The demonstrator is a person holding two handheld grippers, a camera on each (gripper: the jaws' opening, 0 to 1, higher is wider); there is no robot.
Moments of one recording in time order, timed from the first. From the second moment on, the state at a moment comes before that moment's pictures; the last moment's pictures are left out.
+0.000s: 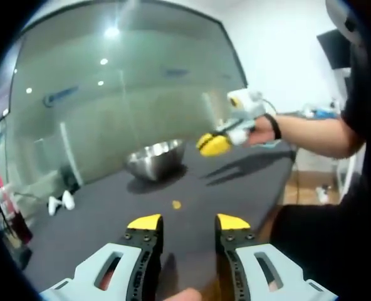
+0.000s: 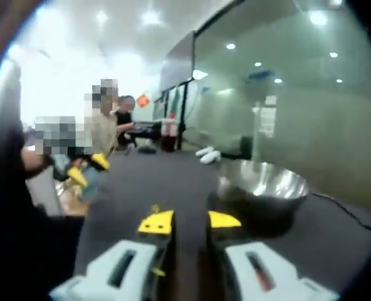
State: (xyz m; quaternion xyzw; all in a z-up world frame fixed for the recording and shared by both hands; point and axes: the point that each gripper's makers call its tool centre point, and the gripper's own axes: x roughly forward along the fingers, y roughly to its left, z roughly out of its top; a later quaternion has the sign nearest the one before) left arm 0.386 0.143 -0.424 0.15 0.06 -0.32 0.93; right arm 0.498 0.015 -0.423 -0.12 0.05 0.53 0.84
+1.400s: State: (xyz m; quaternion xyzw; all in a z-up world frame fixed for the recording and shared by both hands) left arm 0.381 0.146 -0.426 0.15 0.07 -0.31 0.94; right arm 0.487 0.126 -0.471 -0.13 0.12 0.60 0.78
